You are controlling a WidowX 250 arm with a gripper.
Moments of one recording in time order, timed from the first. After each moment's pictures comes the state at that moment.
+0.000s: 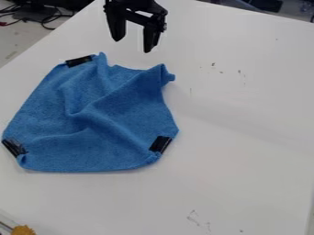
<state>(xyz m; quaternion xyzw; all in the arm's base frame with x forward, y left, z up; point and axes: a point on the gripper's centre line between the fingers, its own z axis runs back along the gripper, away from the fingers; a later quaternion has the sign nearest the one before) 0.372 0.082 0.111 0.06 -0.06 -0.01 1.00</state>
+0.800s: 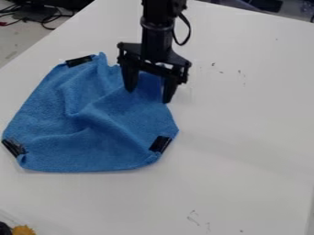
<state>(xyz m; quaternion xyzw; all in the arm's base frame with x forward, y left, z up) 0.314 0.019 0.067 0.05 -0.02 0.08 1.00</state>
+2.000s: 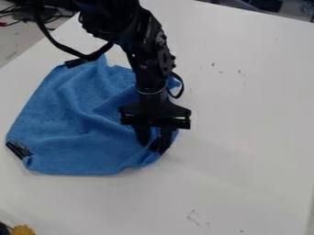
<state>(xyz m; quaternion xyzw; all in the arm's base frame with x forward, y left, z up) 0.283 0.001 0.000 -0.02 -0.03 0.15 0.99</state>
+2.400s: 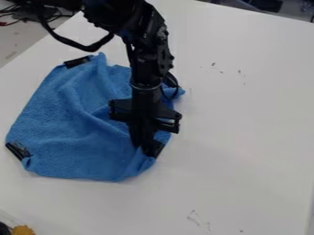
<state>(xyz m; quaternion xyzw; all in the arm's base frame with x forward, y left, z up) 0.275 0.015 0.014 0.02 0.01 0.11 0.99</state>
